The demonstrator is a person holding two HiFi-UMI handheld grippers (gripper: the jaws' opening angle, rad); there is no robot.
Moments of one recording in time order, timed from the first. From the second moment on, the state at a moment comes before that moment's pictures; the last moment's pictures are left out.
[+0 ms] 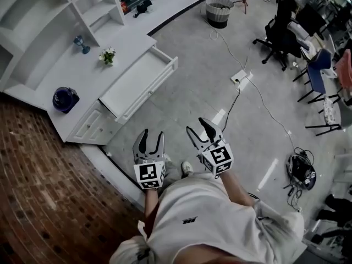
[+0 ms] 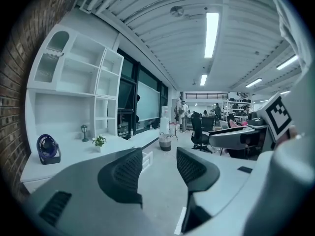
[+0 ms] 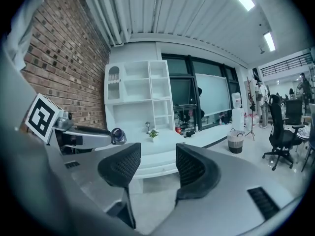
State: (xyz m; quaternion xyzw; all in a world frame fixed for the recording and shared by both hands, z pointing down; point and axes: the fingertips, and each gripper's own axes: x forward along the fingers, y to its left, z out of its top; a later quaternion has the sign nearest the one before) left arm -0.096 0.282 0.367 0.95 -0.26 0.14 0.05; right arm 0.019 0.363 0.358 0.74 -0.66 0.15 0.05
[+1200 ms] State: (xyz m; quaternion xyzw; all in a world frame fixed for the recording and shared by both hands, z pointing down) left arm -0.076 0.115 0.386 0.97 -0.21 0.13 0.05; right arm 0.037 0.202 0.375 0.77 -0.61 0.15 0.06
